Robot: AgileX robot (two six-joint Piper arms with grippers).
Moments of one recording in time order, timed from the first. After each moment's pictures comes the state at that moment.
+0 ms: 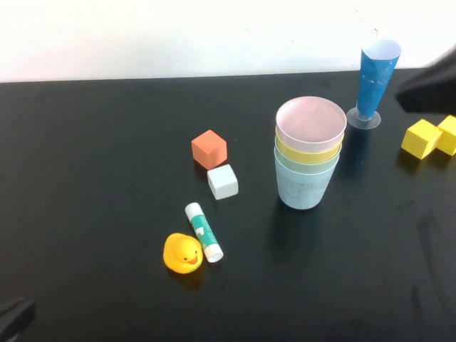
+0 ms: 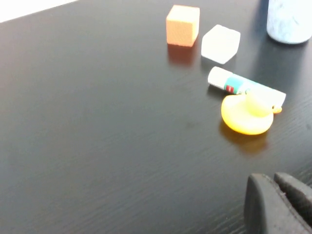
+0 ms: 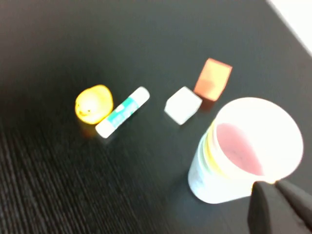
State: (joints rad) right arm 0.32 1.26 -1.43 0.53 1.09 -0.90; left arm -0.64 0.30 -0.45 0.28 0.62 -0.30
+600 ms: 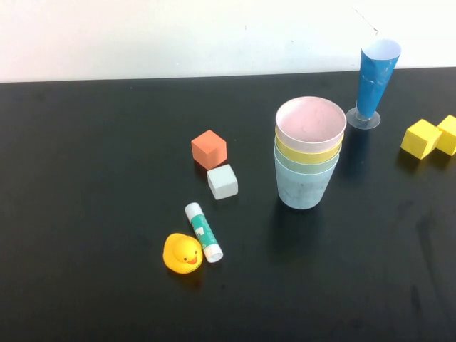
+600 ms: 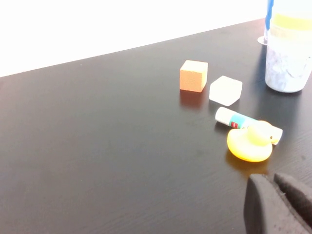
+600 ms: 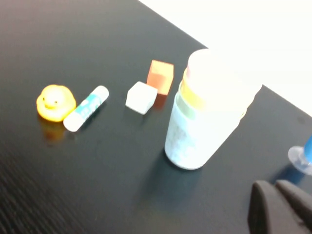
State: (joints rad) right arm 0.32 0.67 -0.68 0.61 0.57 -0.94; left arm -0.64 0.04 -0.43 0.29 0.70 -0.30
